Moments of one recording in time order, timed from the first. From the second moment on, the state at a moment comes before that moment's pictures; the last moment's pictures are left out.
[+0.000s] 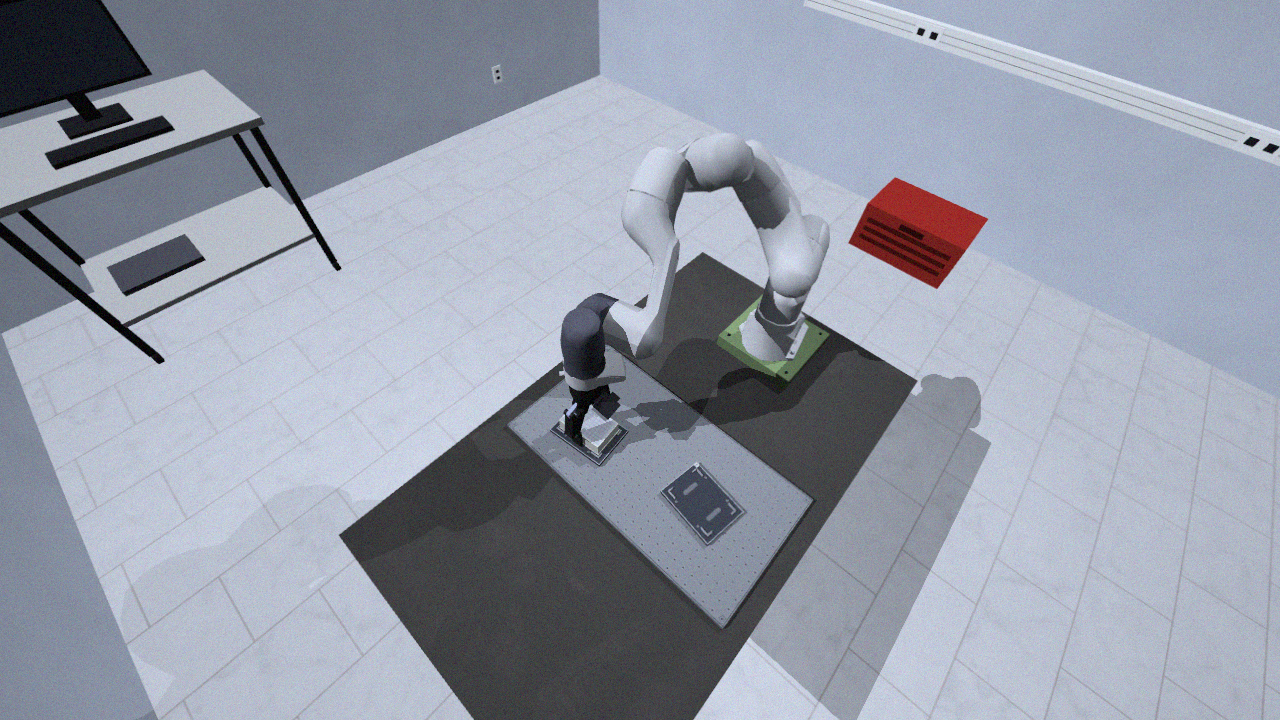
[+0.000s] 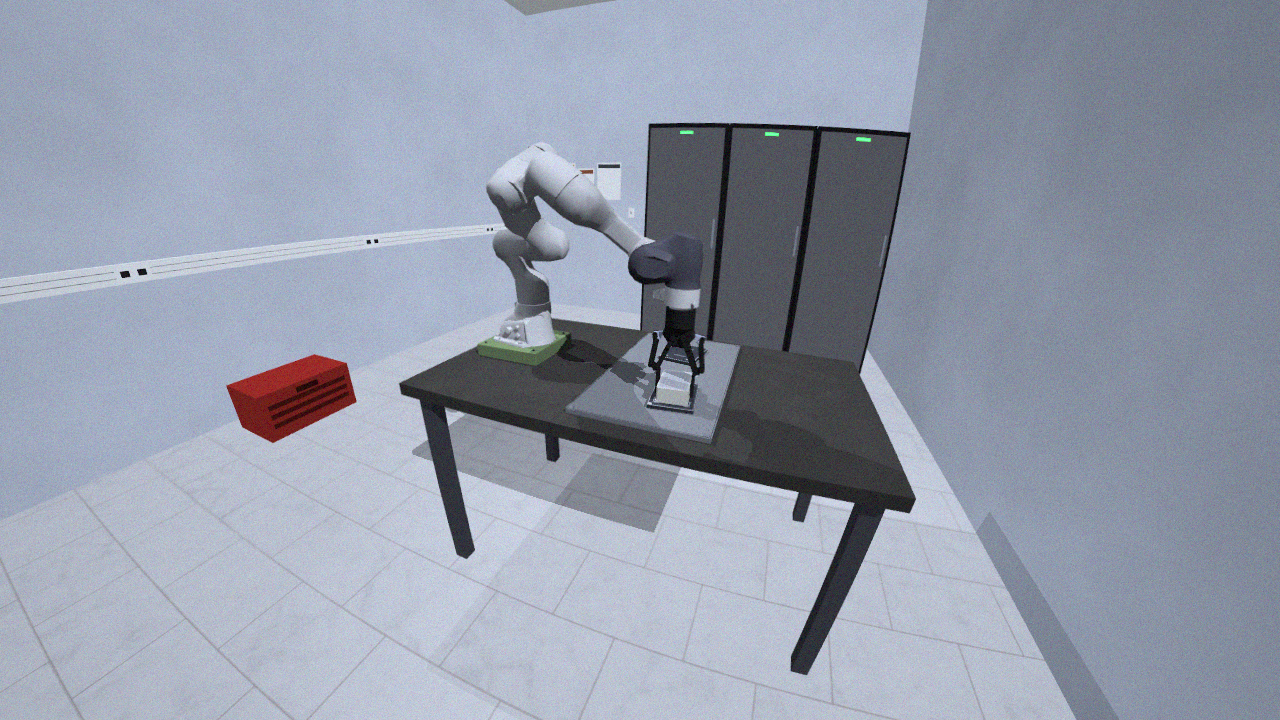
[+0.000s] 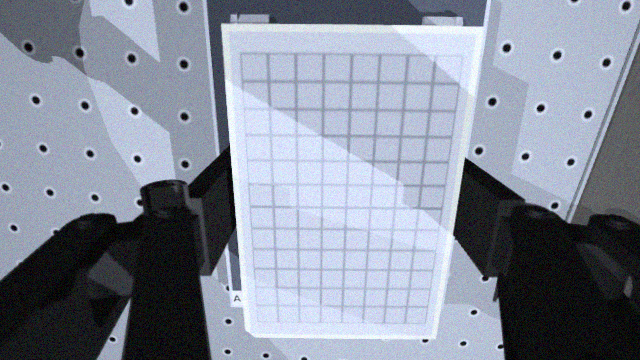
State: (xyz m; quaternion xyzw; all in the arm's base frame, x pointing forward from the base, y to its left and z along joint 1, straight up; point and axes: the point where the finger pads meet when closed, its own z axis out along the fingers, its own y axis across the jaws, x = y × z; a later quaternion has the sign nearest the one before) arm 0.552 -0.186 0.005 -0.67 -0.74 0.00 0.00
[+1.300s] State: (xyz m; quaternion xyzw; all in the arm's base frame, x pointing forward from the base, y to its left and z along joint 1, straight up) arm 0.553 -0.186 0.006 -0.67 -0.74 0.00 0.00
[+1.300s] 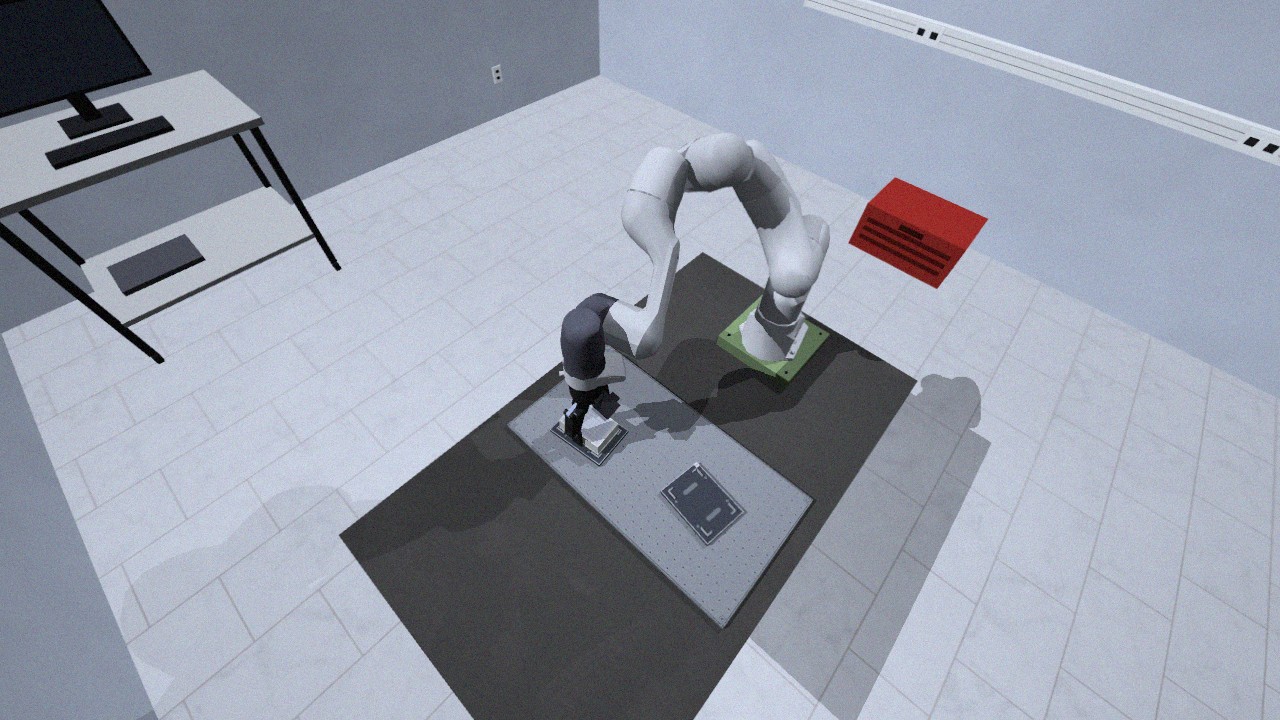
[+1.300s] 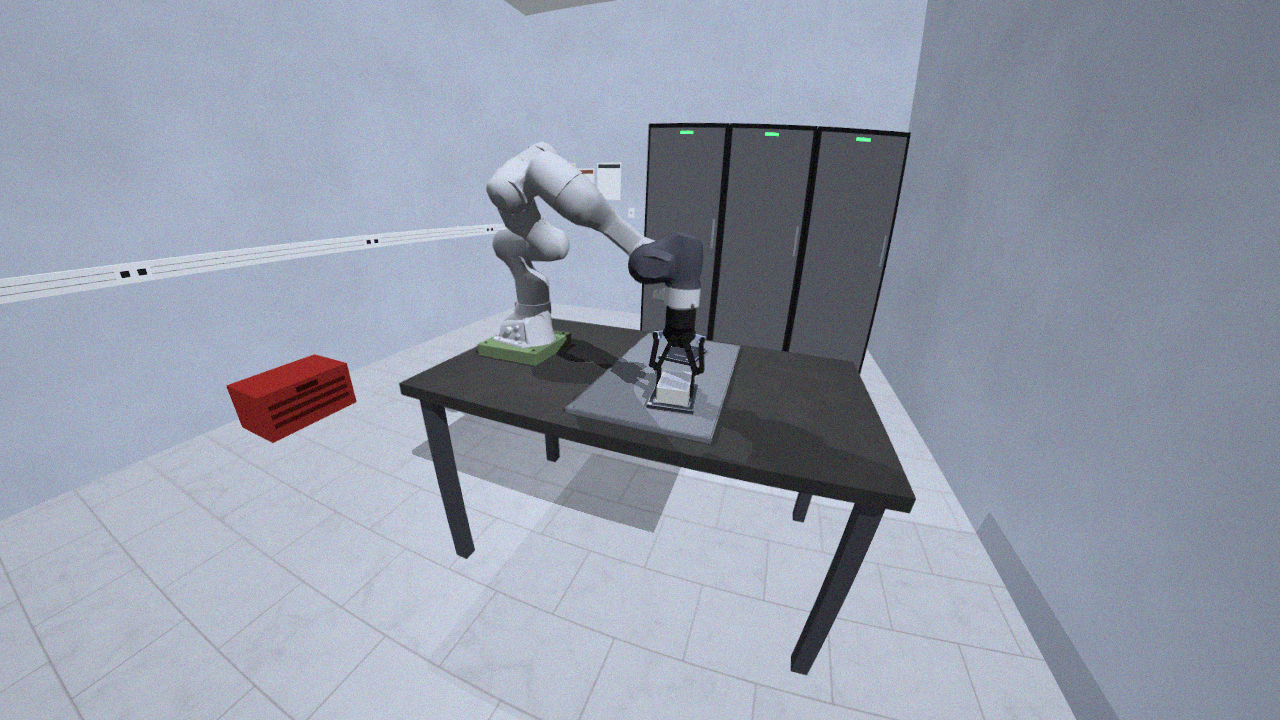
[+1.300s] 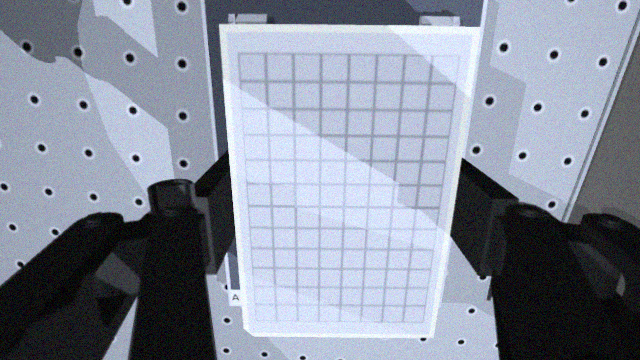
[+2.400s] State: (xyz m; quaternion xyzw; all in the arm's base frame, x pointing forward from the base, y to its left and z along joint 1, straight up) arm 0.555 -0.185 0.050 -0.68 -0.74 0.00 0.00
